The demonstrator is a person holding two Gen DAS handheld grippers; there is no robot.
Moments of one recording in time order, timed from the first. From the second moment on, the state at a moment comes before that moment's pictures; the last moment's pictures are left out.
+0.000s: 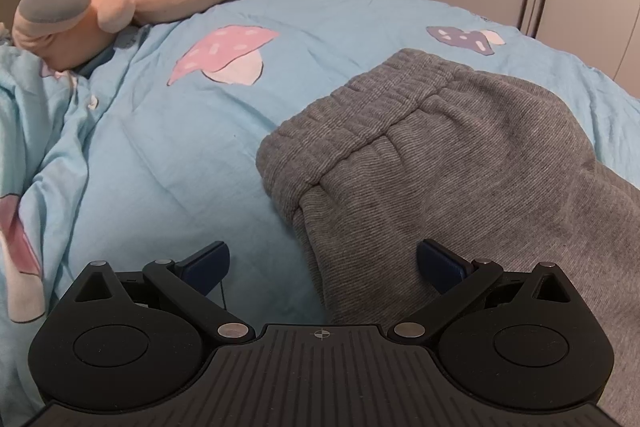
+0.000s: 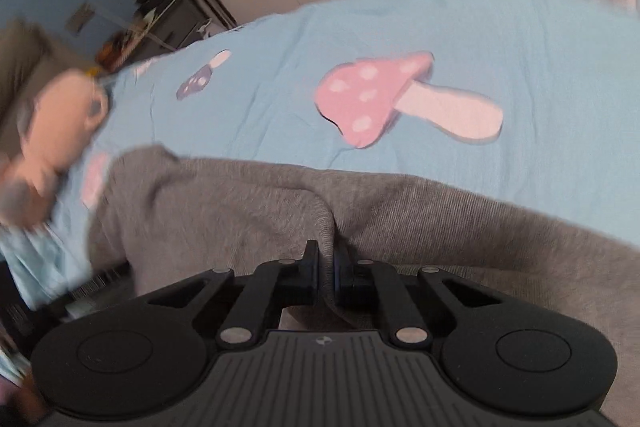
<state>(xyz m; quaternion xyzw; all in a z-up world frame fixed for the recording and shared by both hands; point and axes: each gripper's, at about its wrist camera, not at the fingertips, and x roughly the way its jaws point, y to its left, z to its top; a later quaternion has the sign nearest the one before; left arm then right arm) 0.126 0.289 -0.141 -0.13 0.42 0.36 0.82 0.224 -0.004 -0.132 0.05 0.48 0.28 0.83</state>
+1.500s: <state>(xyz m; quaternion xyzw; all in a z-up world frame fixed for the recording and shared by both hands) 0.129 0.289 -0.143 -0.12 0.42 0.36 0.82 0.318 -0.098 -0.134 0.36 0.44 0.16 0.81</state>
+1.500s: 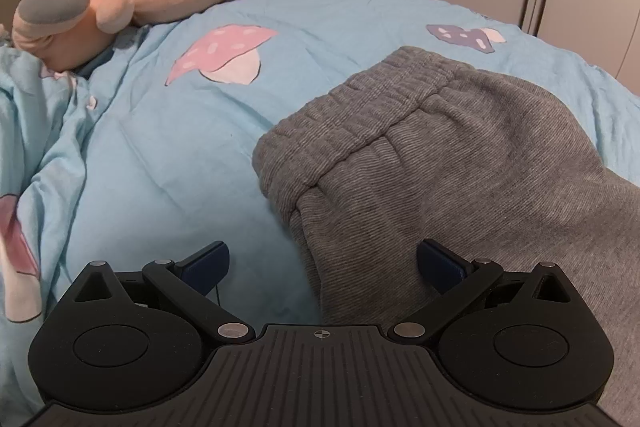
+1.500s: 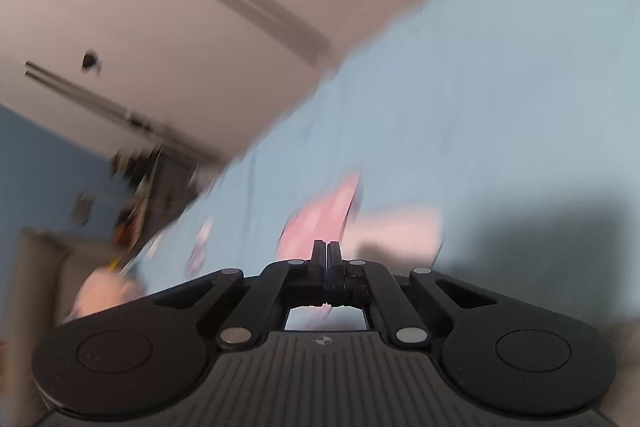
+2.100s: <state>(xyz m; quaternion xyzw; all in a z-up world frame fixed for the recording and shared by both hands) 0.133 0.284 -0.144 -0.11 0.42 0.37 0.83 0.290 -0.036 -0.127 0.21 0.47 0.13 0.85</state>
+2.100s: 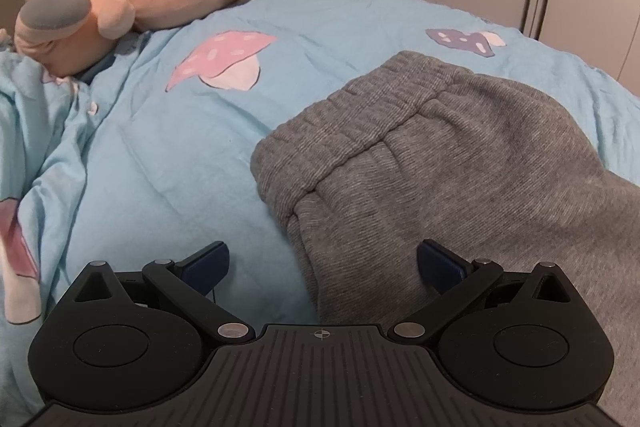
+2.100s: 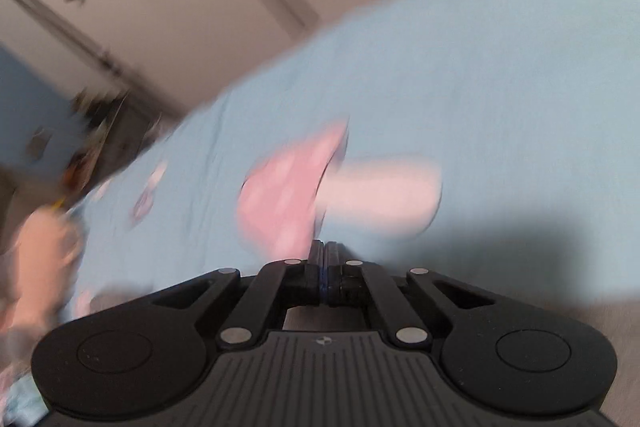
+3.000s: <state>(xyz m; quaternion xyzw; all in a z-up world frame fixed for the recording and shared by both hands) 0.151 0.220 -0.148 0.13 0.38 0.40 0.82 0.083 -0.180 -0.096 0.18 0.45 0.07 0.87</state>
